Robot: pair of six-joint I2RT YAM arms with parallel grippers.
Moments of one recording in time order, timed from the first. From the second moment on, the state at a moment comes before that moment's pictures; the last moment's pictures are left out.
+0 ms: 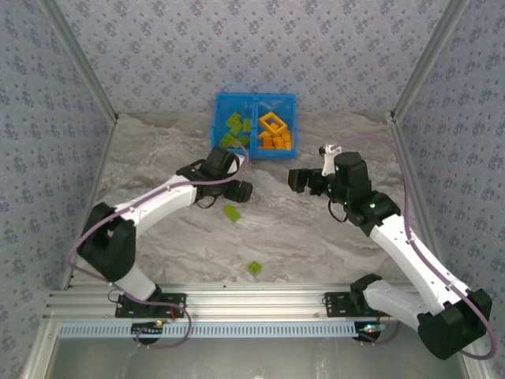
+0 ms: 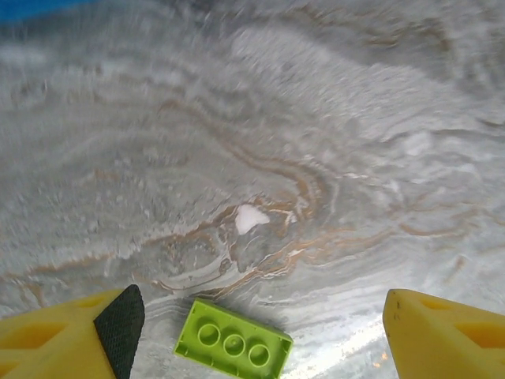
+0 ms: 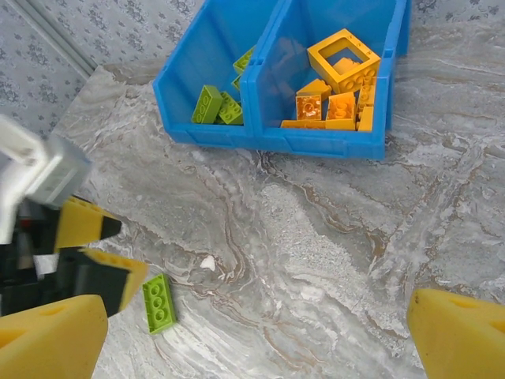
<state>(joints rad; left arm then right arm) -0.65 1.62 1.15 -0.51 0.01 -0.28 0.45 1.01 0.93 -0.42 -0.08 0.35</state>
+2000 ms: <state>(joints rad) -0.48 2.53 2.56 -0.59 -0.38 -0.23 0.46 0.96 0.90 -0.43 -0.07 0.39</state>
